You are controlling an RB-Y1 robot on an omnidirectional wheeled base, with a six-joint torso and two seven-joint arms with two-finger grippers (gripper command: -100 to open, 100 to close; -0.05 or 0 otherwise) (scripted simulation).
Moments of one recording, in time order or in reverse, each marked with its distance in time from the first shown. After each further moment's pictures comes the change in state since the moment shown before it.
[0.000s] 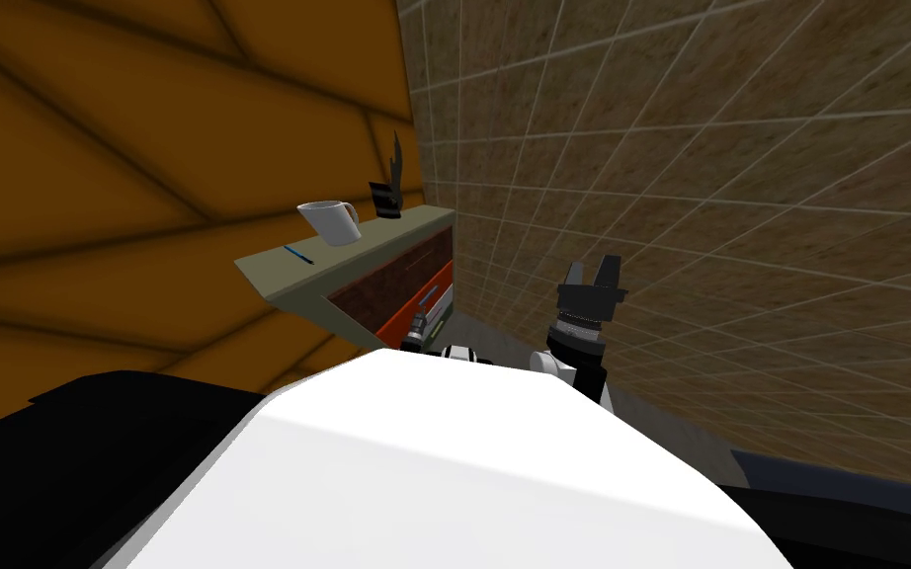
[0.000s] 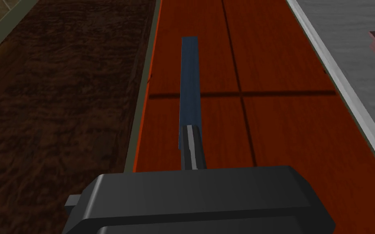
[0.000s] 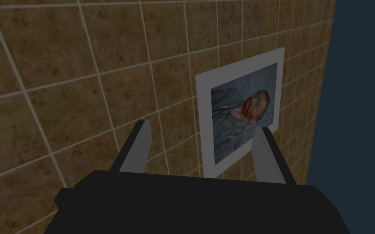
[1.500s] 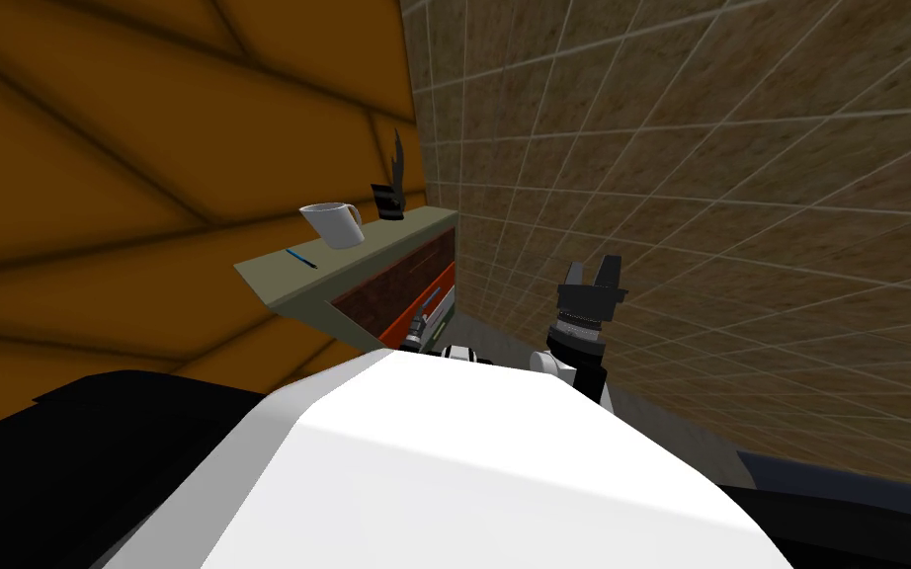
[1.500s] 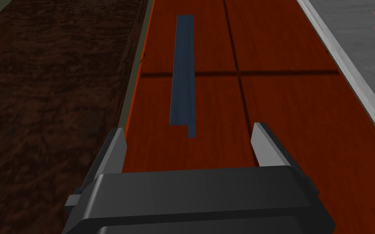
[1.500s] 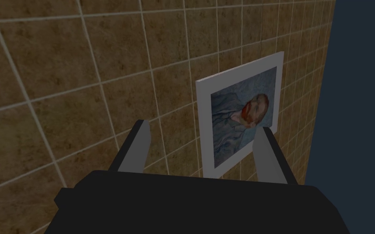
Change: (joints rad) left arm 0.015 0.007 -0.001 0.030 0.008 -0.045 0.011; right arm 0.000 0.000 0.000 0.000 0.000 0.000 0.000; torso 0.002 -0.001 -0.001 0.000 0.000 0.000
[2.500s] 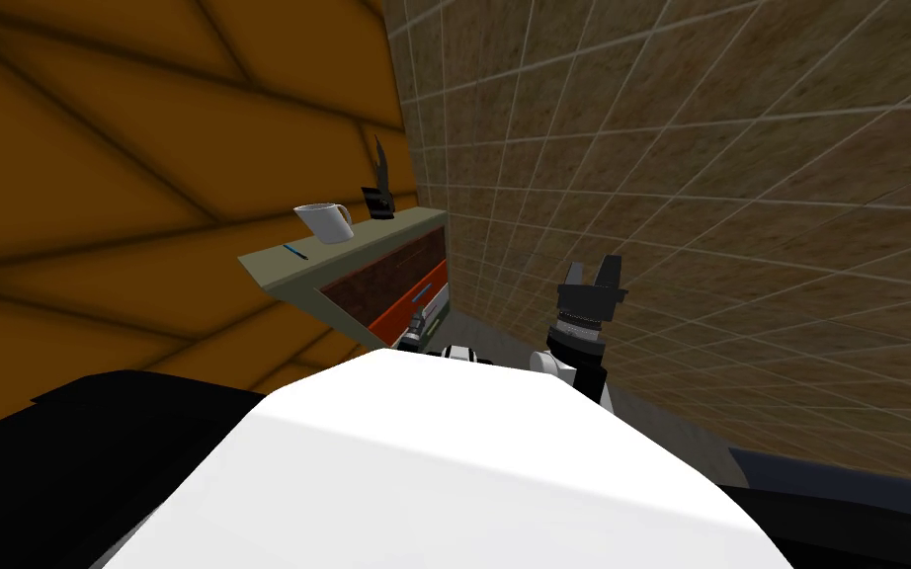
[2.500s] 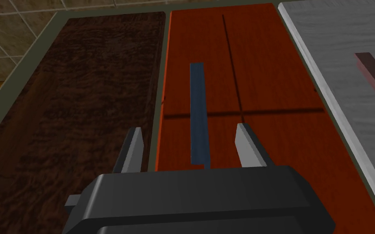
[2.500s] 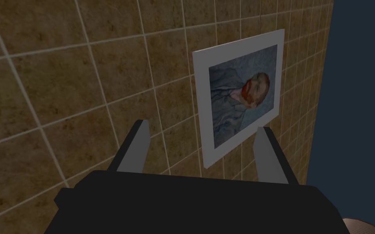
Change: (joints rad) left arm -0.006 0.021 -0.005 -0.031 -0.003 0.034 -0.012; right arm 0.000 0.000 0.000 0.000 0.000 0.000 0.000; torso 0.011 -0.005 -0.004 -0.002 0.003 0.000
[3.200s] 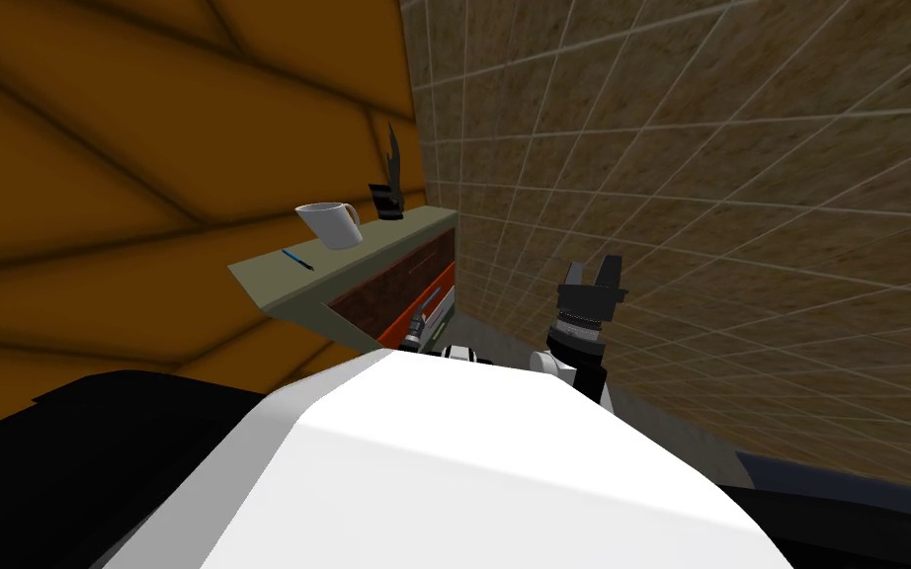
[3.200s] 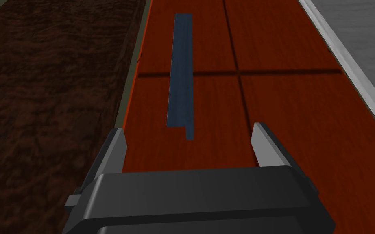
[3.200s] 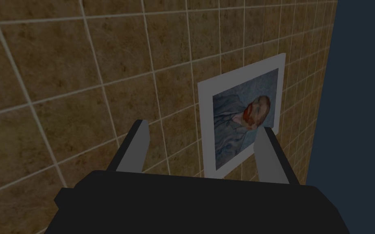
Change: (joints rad) left arm 0.005 -0.009 0.004 0.032 0.006 -0.037 0.014; right arm 0.000 0.000 0.000 0.000 0.000 0.000 0.000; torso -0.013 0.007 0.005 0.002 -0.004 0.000
